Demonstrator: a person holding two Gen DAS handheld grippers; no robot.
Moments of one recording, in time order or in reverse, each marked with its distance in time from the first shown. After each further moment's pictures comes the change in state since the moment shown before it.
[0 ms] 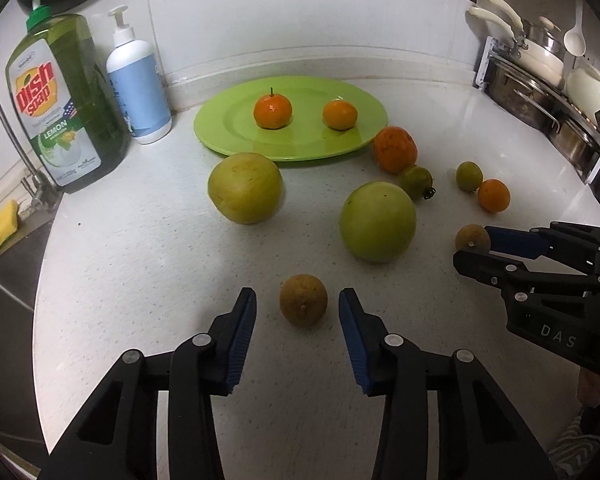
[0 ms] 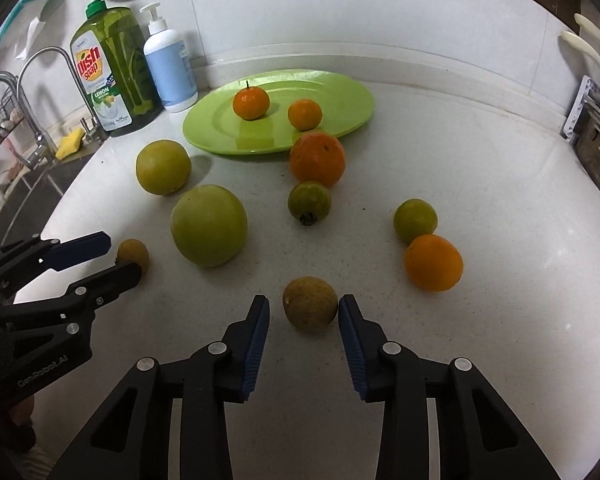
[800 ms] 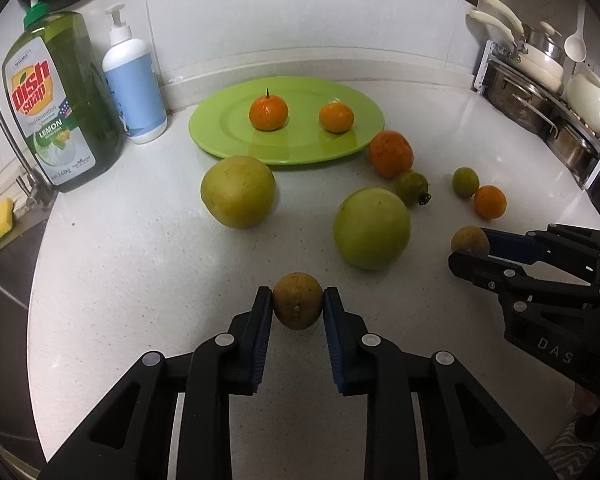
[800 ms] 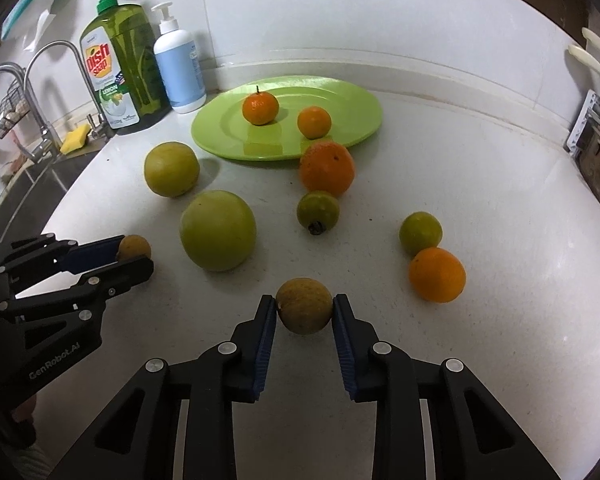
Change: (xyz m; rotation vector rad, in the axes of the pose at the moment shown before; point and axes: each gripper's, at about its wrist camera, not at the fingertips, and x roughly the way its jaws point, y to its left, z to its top) left arm -0.001 0.000 0.004 -0.017 -0.006 -0.017; right arm -0.003 0.008 0.003 -0.041 -0.023 -0.002
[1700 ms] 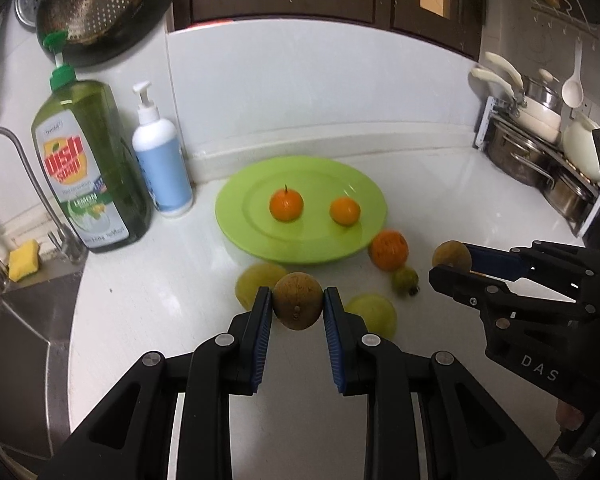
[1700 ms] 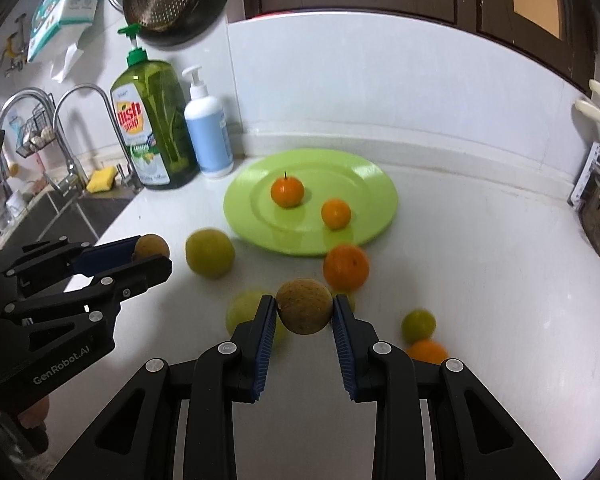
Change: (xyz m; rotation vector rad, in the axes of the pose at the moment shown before) left arm -0.048 0.009 0.047 -0.026 -0.173 0.033; right arm -0.040 0.009 0.046 -0.033 -0.162 0.048
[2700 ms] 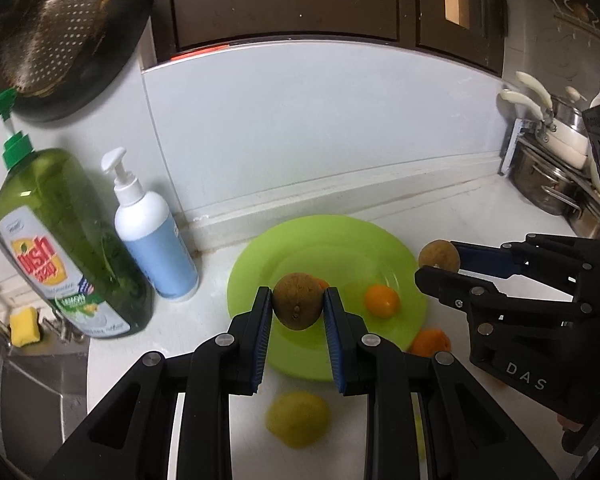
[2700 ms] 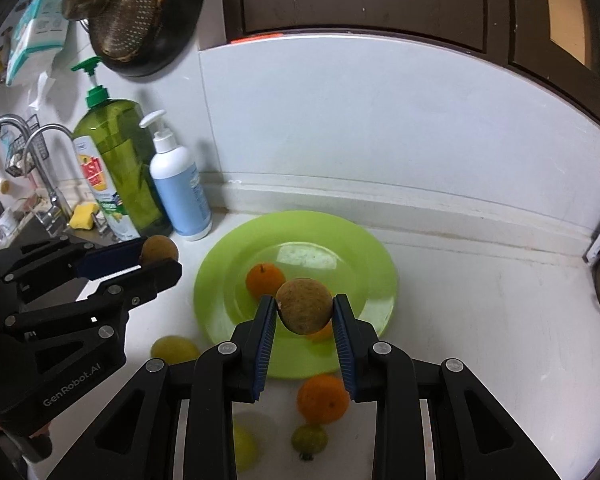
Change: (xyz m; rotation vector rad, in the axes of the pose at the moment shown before) left arm 0.056 0.016 0.090 0.041 -0.031 0.040; right arm 0.052 -0.021 0.093 -0.031 -0.022 -0.001
